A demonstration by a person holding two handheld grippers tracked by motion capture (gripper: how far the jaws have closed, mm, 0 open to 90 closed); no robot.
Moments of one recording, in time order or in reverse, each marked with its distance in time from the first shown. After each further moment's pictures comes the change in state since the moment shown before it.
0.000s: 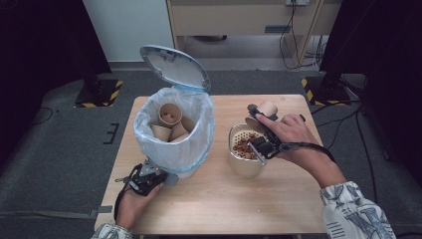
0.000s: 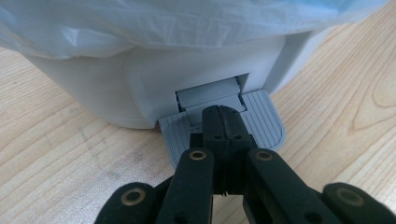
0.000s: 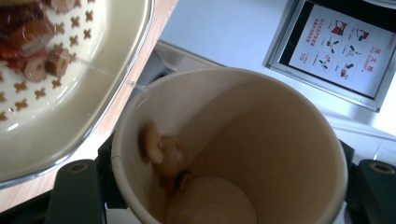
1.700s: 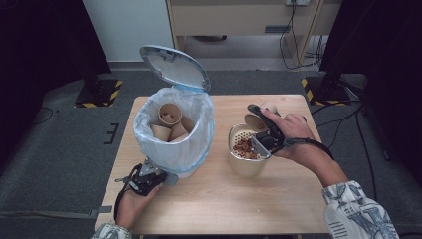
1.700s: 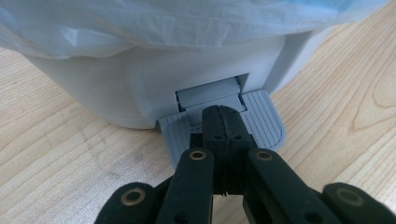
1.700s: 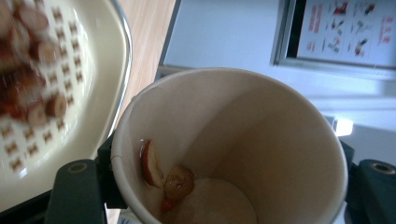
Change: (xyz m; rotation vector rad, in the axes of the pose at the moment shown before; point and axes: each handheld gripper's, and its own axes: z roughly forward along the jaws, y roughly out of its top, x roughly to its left) left arm 0.000 0.000 0.000 0.000 0.001 0.001; right arm -0.013 -0.007 -0.004 -0.079 0.027 0.231
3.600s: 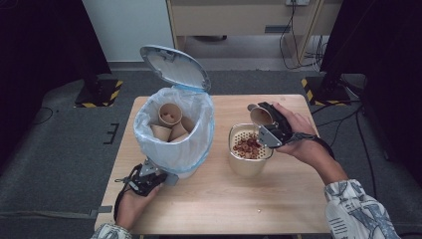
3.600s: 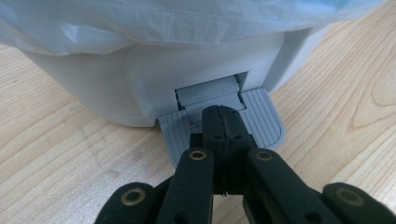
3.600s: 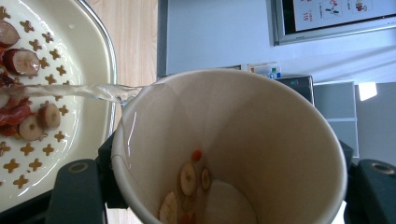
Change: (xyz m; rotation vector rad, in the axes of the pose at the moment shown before) left arm 0.000 -0.001 -0.001 0.001 -0.003 -0.001; right arm 0.001 -0.026 0.004 -0.019 -0.008 0.260
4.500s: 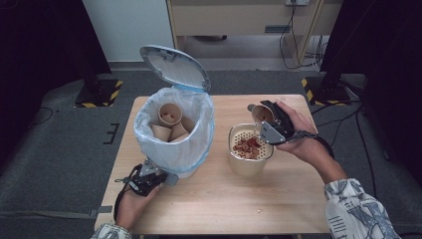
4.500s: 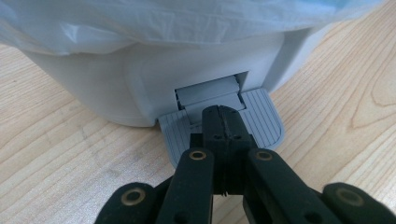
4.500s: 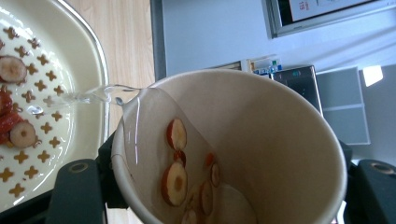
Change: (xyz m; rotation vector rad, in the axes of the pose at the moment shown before) left arm 0.000 0.000 0.000 0.000 0.000 -0.001; right arm -0.002 -0.007 0.002 -0.002 -0.006 0.091
